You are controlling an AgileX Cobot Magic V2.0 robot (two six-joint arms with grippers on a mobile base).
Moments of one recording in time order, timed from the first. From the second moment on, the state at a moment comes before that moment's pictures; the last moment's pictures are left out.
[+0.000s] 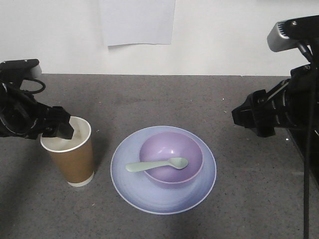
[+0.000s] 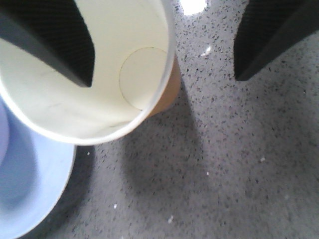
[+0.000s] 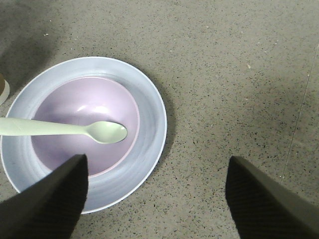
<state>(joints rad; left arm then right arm) -0.15 1.45 -1.22 -0.25 1.01 0.04 0.42 1.13 -1.21 0.02 0.97 0.05</state>
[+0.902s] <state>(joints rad) -0.15 0.89 -1.14 0.07 0.98 -0.21 0.42 1.07 -1.12 -0.11 0.97 0.15</state>
